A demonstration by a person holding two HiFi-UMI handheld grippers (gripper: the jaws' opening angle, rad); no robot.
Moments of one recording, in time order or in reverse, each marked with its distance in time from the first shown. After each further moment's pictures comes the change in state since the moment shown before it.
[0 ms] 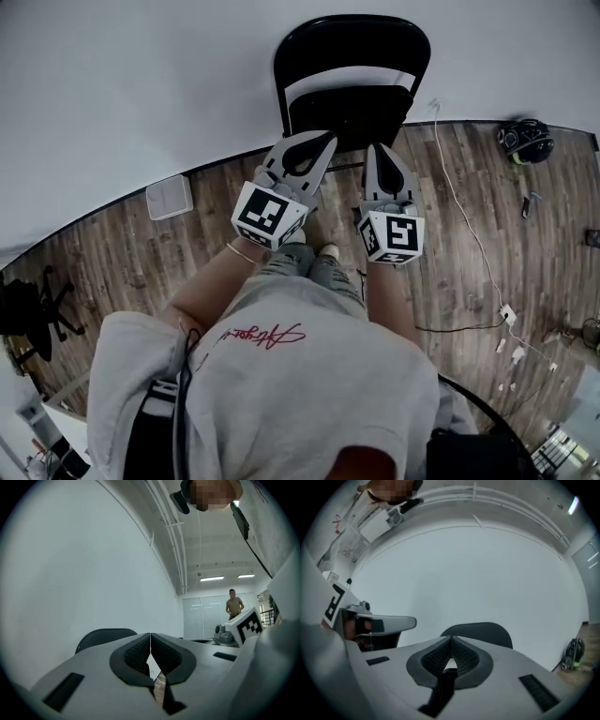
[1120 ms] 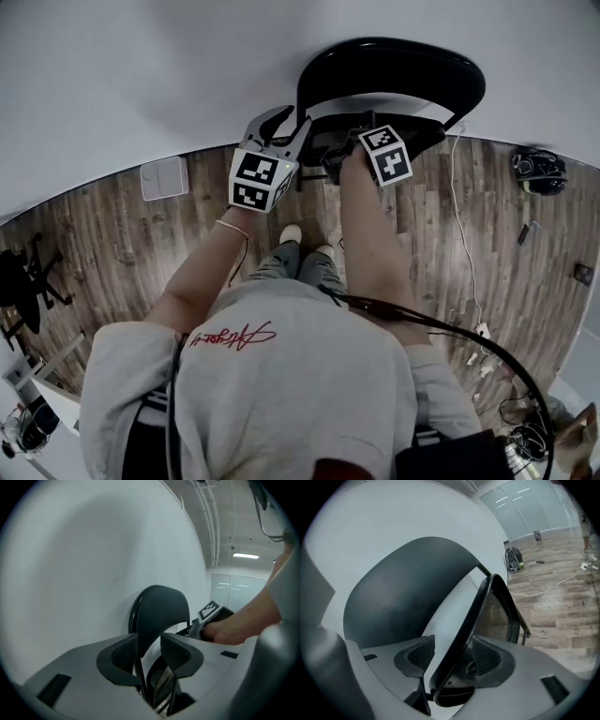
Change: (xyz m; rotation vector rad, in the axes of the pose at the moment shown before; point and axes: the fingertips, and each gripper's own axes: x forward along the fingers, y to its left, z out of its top) left arm 0.034 0.197 -0.132 -0.099 0.368 0.282; right arm 0.196 -0.085 -0.204 0.924 0.384 -0.634
